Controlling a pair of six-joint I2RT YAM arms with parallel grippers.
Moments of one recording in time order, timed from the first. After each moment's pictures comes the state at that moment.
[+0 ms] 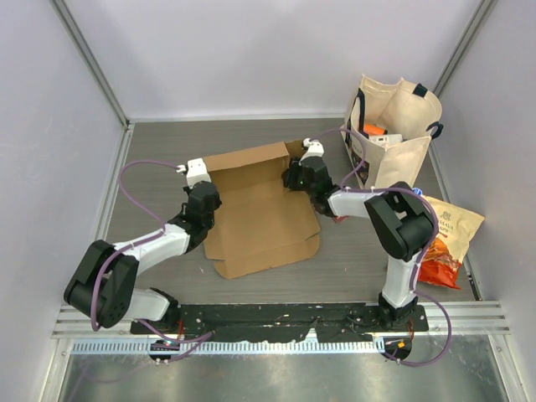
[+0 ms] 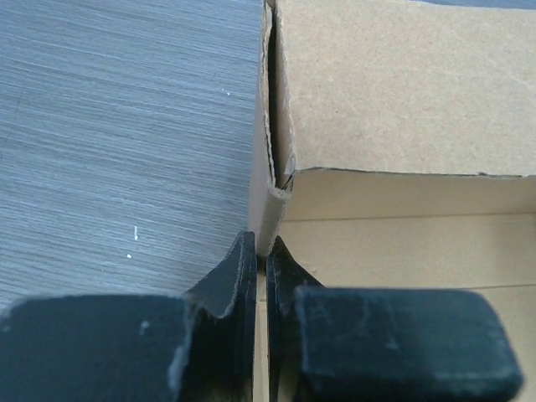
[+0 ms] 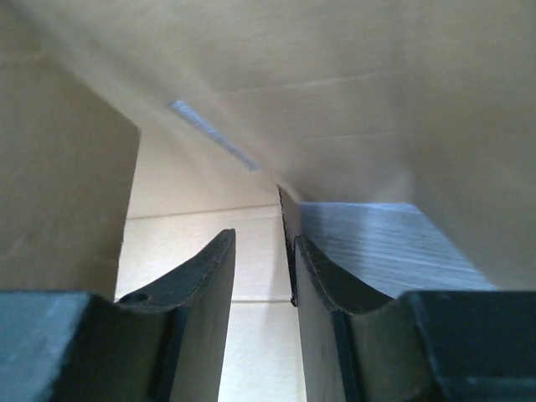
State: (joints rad) left arm -0.50 1.35 0.58 0.39 -0.62 -0.35; right arm 0.53 1.89 0.99 0.49 0.13 0.44
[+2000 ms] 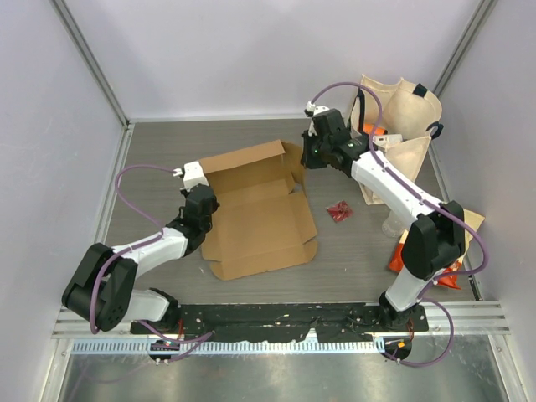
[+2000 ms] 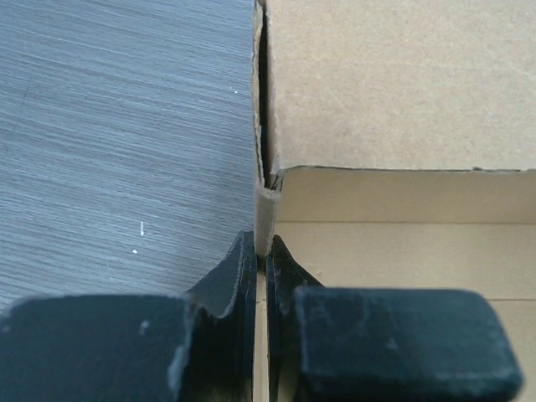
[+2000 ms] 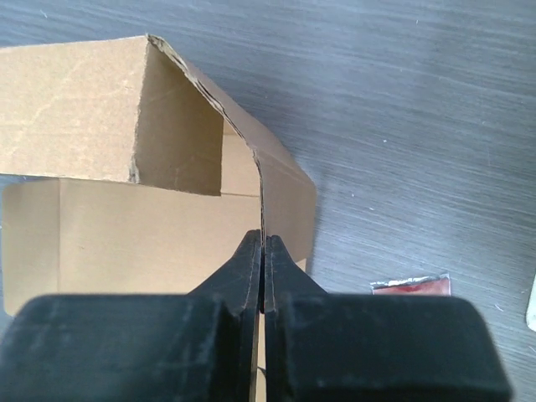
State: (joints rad) left arm -0.49 1.33 0.53 0.43 -0.61 -0.36; right arm 0.48 1.68 1.50 -0.54 -0.01 0.27
